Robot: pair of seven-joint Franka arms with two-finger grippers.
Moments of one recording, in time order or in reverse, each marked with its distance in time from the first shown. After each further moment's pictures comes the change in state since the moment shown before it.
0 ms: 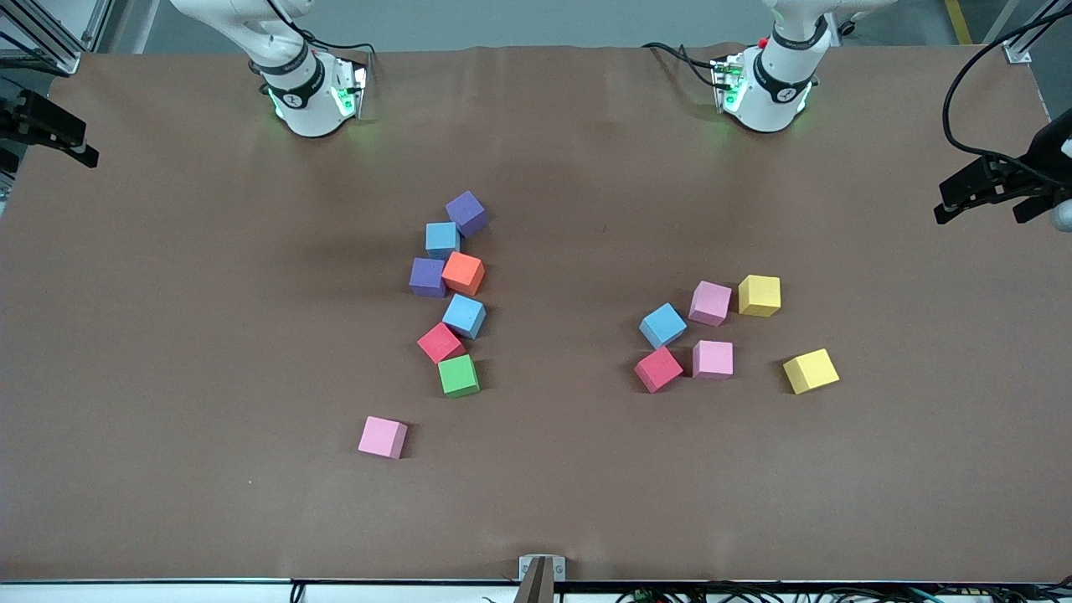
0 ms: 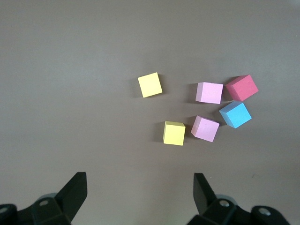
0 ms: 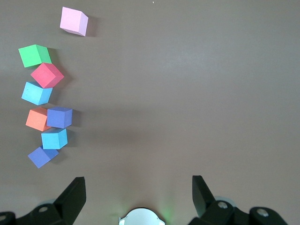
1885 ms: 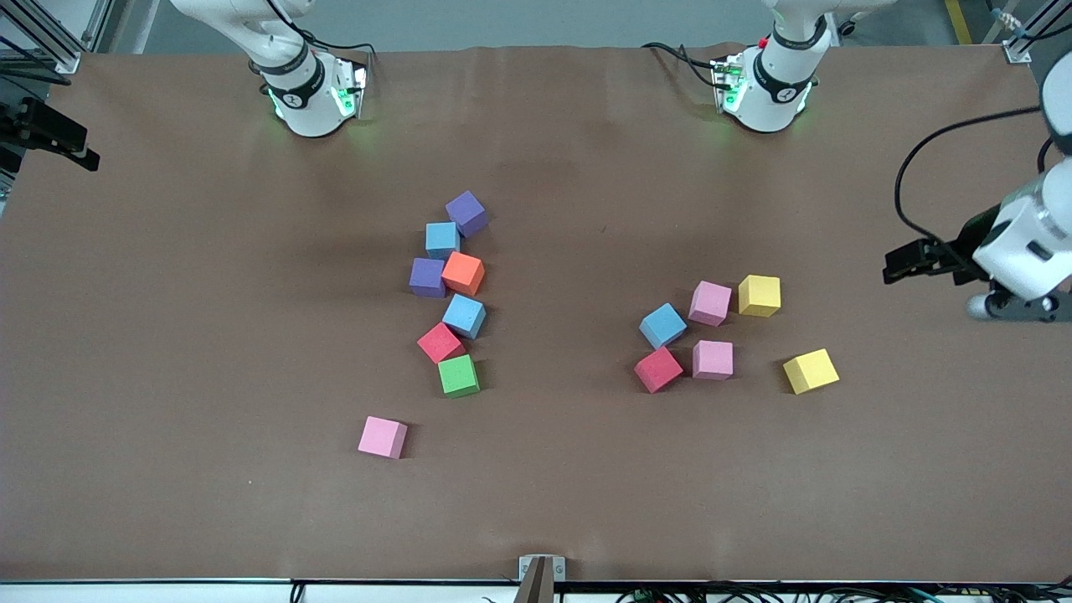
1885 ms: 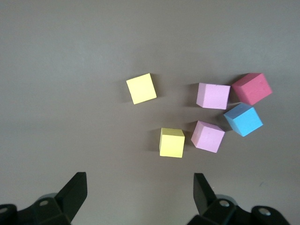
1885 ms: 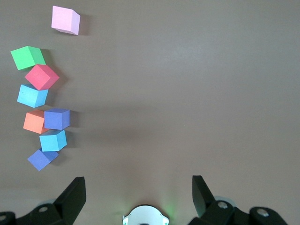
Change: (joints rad) left arm 0.006 0.199 -0.030 -0.005 0.000 0.093 0.000; right arm -0.002 0.015 -0.007 0.000 -0.006 -0.006 0.042
